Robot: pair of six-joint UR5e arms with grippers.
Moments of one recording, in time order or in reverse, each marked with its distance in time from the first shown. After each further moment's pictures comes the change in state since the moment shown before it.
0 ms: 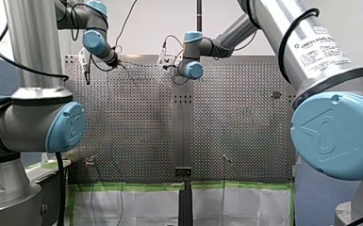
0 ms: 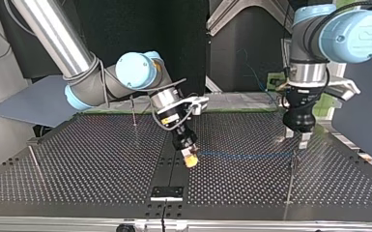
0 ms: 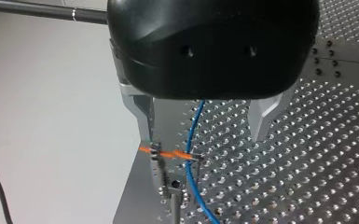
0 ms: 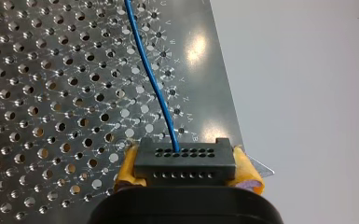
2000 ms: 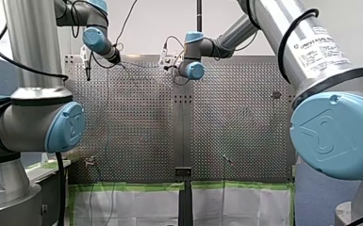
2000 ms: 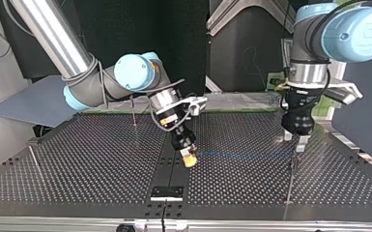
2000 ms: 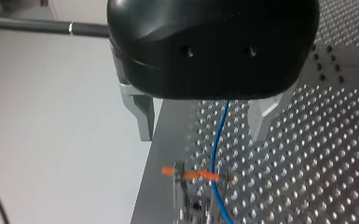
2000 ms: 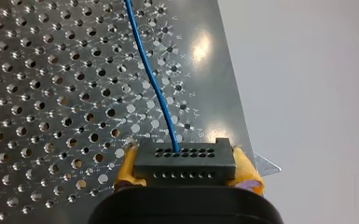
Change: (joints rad) left arm -0.010 0.006 0.023 -0.012 0.037 0.053; right arm -0.009 0.001 0.001 0.011 -0.012 0.002
